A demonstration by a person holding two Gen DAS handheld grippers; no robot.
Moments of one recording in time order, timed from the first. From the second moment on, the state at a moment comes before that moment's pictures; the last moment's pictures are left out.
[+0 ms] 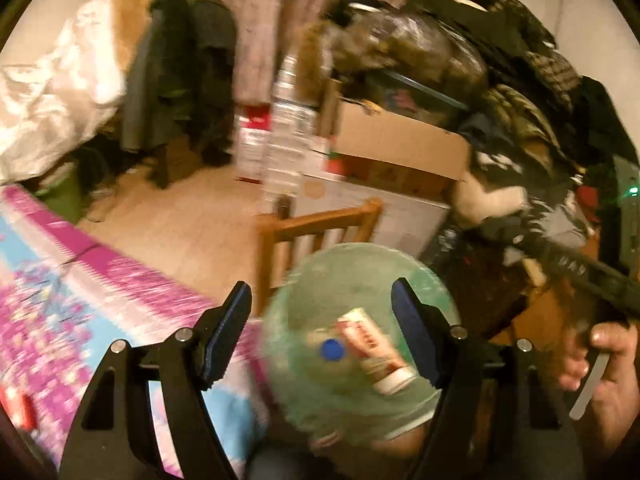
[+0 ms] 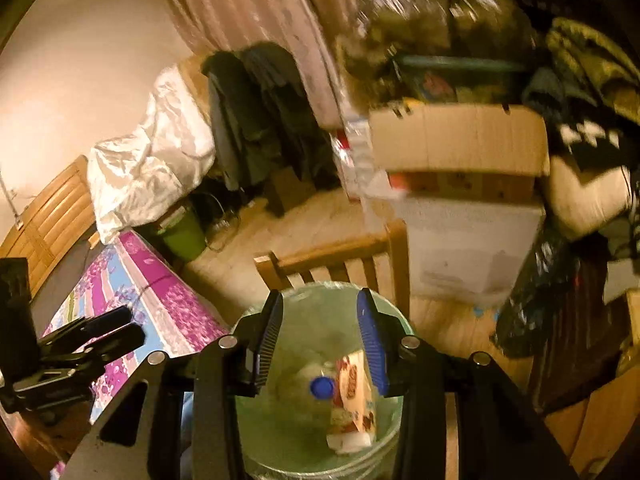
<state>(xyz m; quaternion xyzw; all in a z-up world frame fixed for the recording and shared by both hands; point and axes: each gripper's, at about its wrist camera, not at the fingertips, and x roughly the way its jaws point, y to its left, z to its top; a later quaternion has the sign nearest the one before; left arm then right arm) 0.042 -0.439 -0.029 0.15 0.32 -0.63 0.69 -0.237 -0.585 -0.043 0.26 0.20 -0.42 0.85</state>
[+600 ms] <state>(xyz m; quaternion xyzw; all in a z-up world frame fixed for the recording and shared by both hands) 0.120 -0.152 -0.043 0.10 0.30 -0.26 0.91 -0.073 -0.395 -0.011 0.07 0.16 -0.24 0.95</state>
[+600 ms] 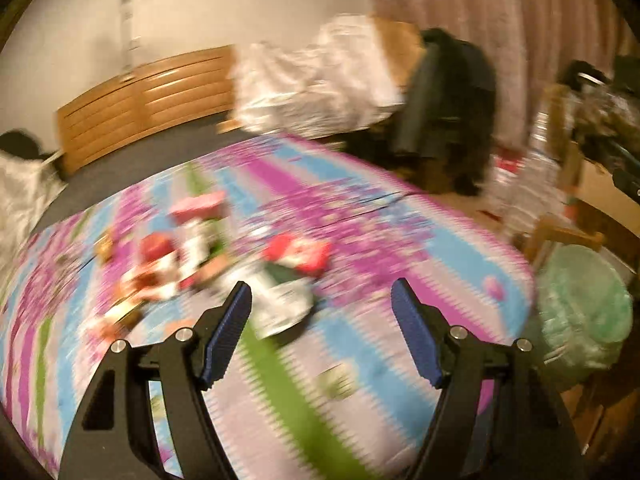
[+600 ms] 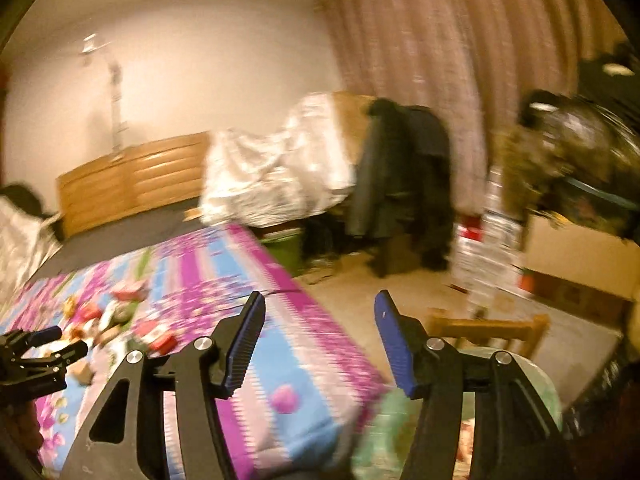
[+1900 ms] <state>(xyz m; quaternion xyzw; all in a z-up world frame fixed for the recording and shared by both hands) 0.167 0.176 -0.122 -0.04 0.40 0.04 0.92 0.295 -0.011 -0.148 -0.04 0.41 0.26 0.87</state>
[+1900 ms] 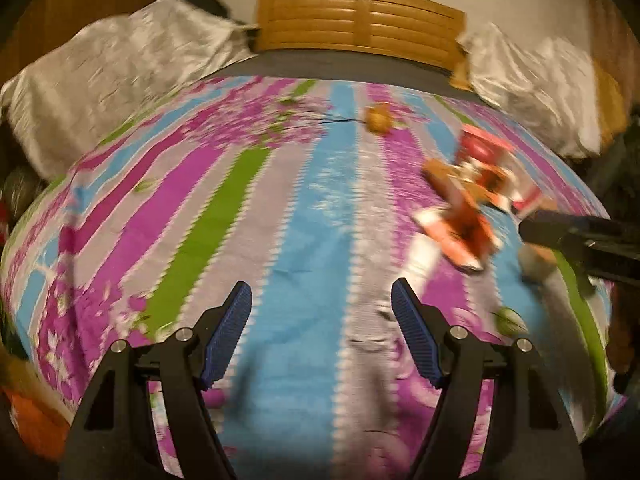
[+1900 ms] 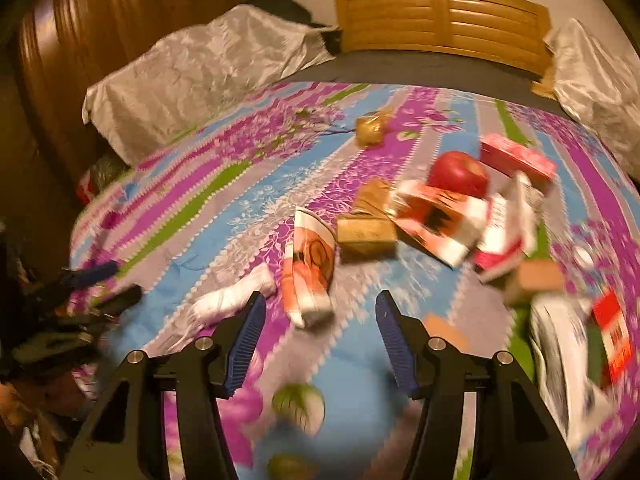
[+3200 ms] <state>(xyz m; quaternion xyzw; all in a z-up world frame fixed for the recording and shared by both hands) 0.366 0.027 -0.160 -0.07 0.50 -0.11 0.86 0.147 -0.199 -0.115 0.14 0.42 0.15 0.88</state>
